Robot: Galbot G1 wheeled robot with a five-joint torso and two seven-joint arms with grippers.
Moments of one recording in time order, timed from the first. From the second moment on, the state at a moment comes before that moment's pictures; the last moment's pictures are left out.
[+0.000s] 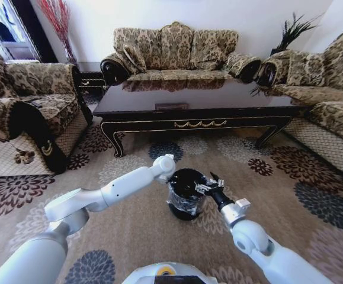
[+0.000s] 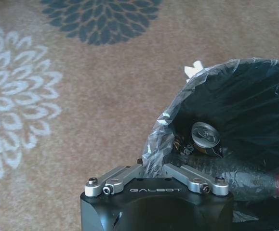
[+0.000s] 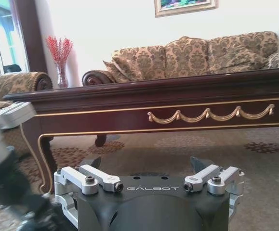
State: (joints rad) left arm 0.11 -1.19 0.67 -1.50 -1.99 0.74 -1.16; right arm -1.34 0.76 0.27 2.11 0.73 0.05 0.28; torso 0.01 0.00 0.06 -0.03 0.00
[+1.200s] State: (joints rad) left arm 0.34 -0.83 0.36 -1.66 -1.95 0.74 -1.12; right arm -0.90 0.86 0.05 1.45 0.86 0.03 0.26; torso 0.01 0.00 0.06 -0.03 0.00
